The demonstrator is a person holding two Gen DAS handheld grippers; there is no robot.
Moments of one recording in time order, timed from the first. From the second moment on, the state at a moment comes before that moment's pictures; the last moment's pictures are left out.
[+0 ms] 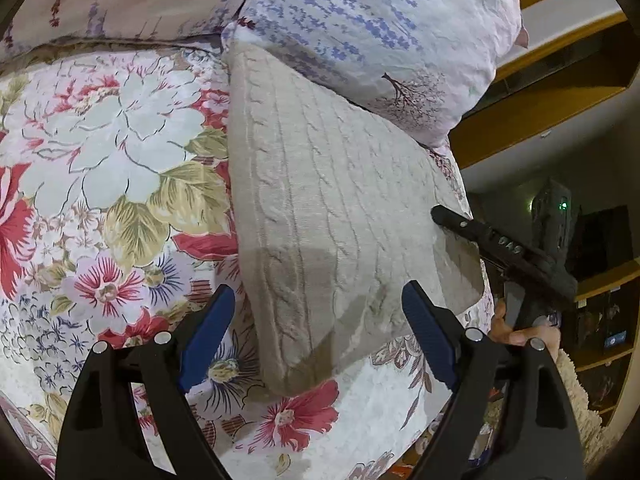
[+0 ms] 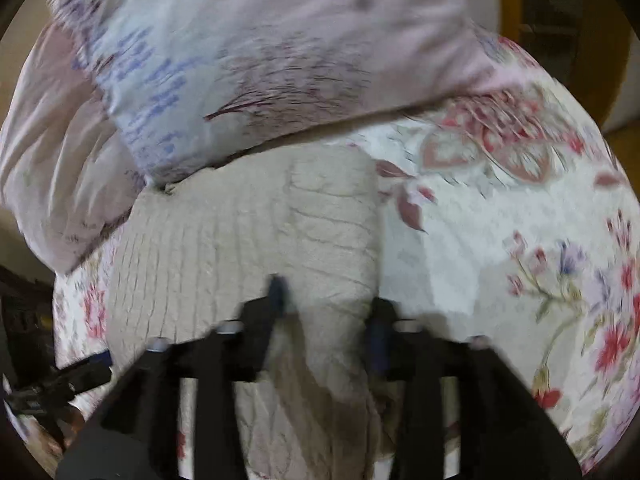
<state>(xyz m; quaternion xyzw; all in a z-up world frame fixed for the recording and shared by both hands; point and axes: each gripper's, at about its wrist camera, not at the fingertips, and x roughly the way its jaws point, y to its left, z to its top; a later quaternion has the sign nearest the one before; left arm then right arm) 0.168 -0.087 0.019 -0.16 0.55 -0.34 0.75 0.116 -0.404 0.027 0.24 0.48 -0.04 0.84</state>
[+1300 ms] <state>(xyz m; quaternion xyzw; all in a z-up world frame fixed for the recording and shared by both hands) 0.184 -0.098 0.008 -0.15 0.56 -0.32 0.75 0.109 -0.454 0.032 0.34 0.42 -0.04 0.84</state>
